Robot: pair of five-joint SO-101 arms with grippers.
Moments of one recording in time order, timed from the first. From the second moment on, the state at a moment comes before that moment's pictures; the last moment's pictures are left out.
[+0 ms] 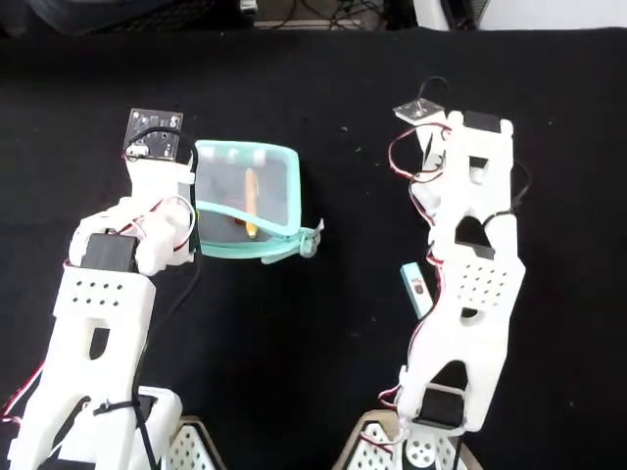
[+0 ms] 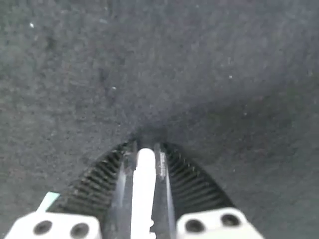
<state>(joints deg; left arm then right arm) -0.2 -35.6 44.4 56.8 -1.7 11.5 48.4 -31.9 85.2 40.6</state>
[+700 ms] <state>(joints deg) -0.2 -35.6 44.4 56.8 -1.7 4.0 -16.0 18.0 77.1 40.6</state>
